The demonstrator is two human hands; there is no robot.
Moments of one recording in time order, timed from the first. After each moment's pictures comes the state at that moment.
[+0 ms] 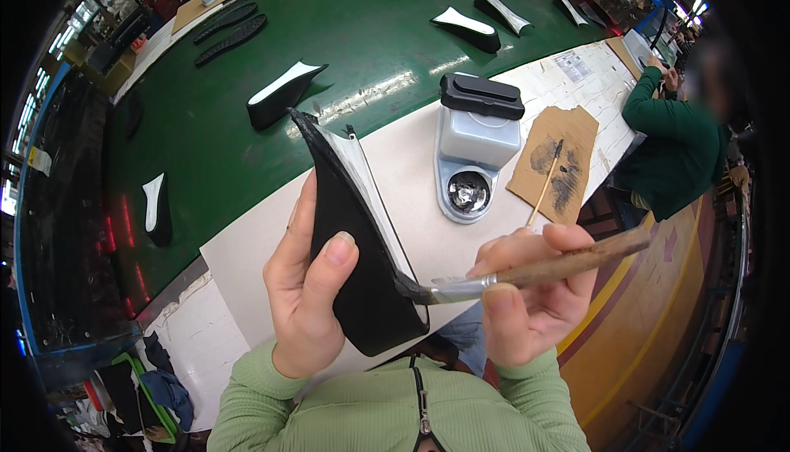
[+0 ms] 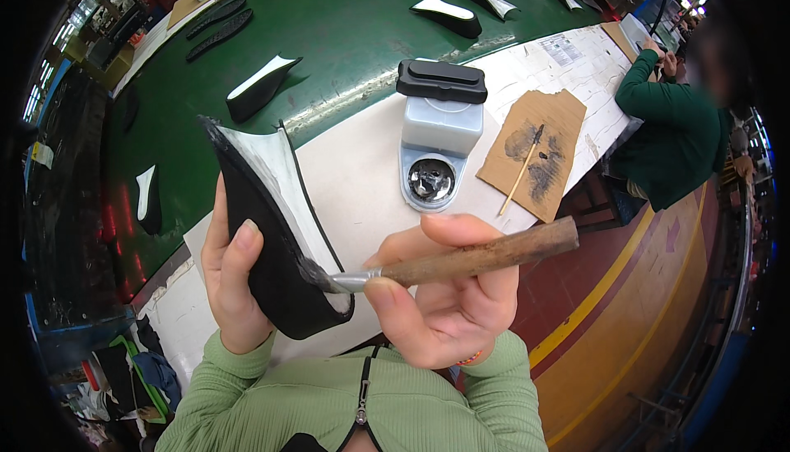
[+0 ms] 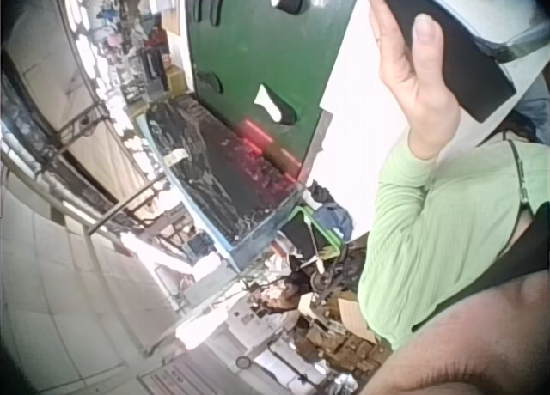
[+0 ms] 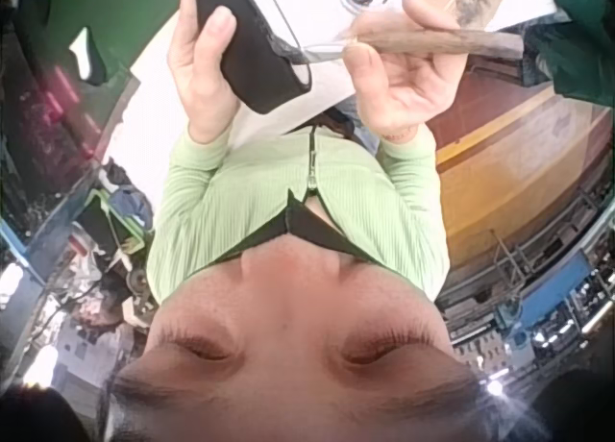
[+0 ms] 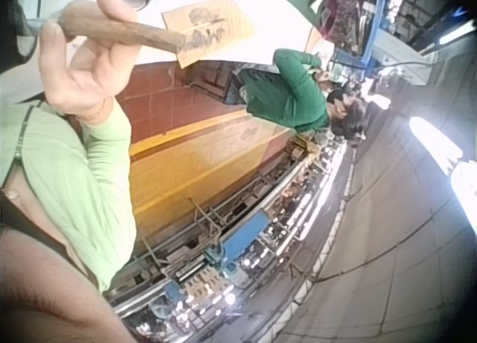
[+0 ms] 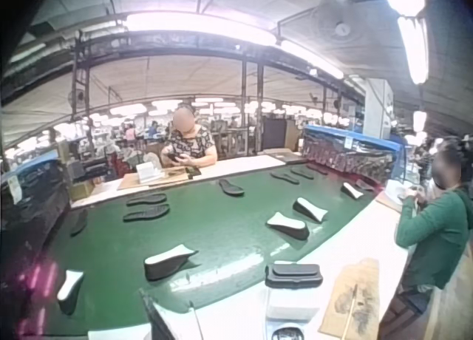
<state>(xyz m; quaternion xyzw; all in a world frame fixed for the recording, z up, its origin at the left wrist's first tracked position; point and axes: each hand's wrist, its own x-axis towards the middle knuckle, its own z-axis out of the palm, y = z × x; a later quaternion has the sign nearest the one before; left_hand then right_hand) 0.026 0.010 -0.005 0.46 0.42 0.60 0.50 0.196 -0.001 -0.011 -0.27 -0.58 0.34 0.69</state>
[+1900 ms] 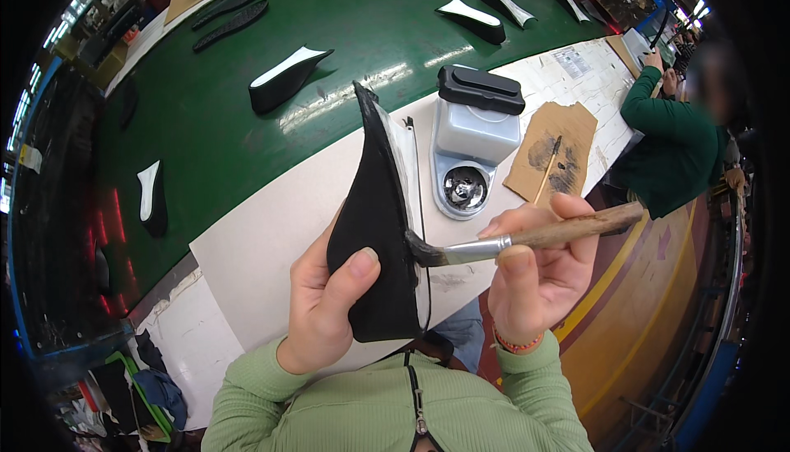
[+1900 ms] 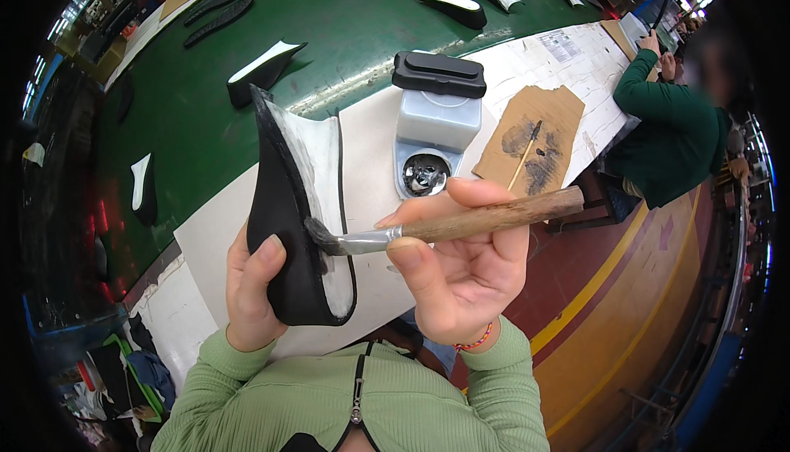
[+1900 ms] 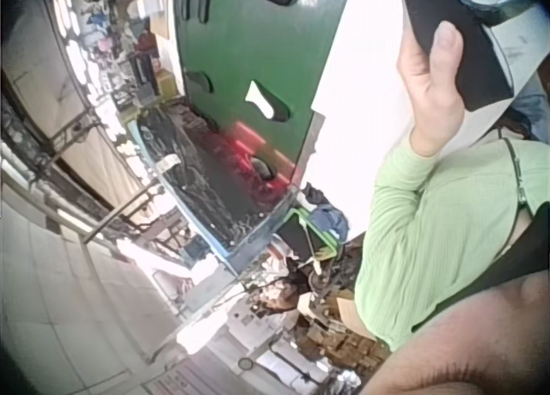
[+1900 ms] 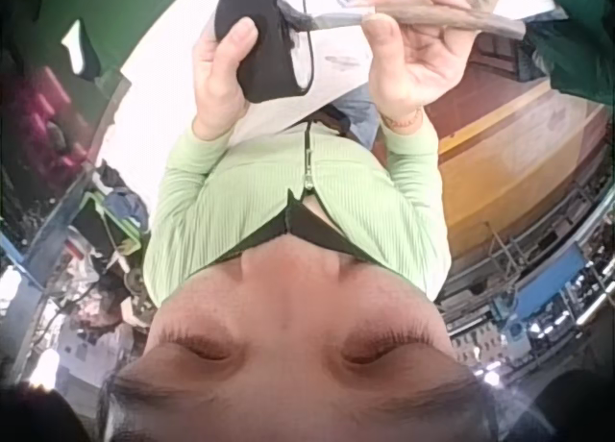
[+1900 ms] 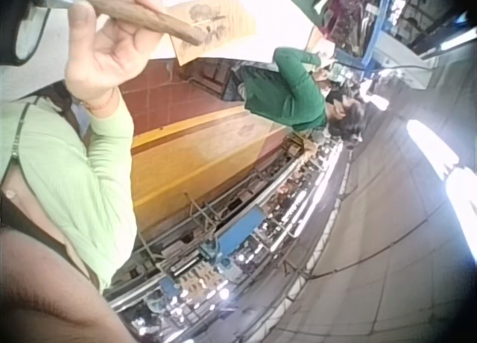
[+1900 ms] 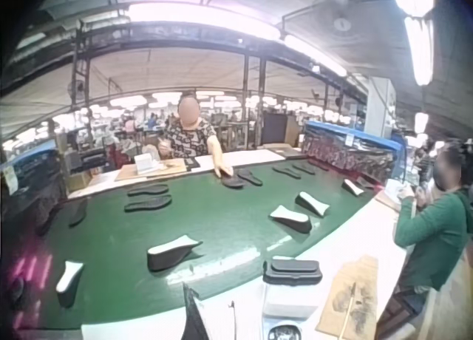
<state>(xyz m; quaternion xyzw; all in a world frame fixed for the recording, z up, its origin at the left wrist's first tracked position) 0.031 0.006 -0.022 0.35 0.32 0.54 0.70 0.205 0.017 -0.023 -0.24 -0.53 0.40 0.71</state>
